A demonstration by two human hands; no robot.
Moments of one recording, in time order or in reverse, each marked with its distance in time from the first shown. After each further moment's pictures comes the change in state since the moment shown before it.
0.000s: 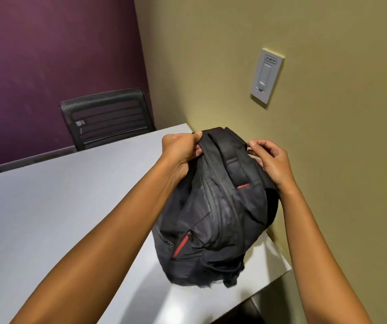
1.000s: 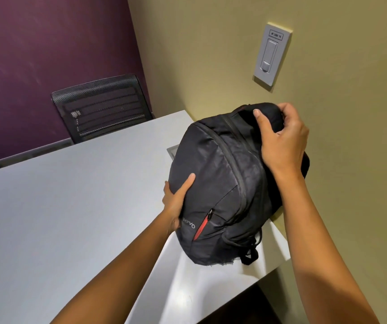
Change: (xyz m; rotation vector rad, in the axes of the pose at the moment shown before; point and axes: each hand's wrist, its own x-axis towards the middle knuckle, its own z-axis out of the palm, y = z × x) left_hand 0.028 -0.160 -0.093 0.109 -0.054 -0.282; right_hand -0.011 -0.034 0.029 -0.500 0.462 -0.371
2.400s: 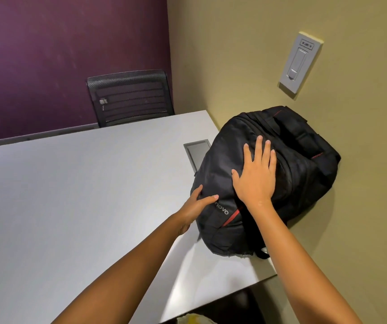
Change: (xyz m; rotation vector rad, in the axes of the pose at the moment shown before) left_hand -0.040 -0.024 0.007 0.347 -0.211 0.008; right_hand -0.079 0.064 0.056 -1.026 -0.449 -0.326
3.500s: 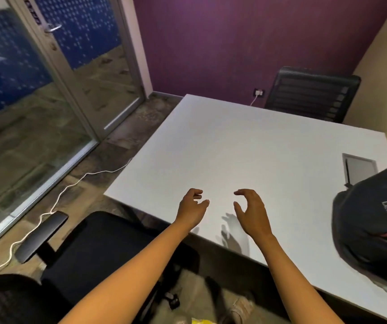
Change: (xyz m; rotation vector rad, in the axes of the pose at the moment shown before) left_hand -0.334 -0.225 -0.196 -0.134 0.957 0.039; right_hand -0.300 -0.274 -0.041 1.066 -0.456 -0.651
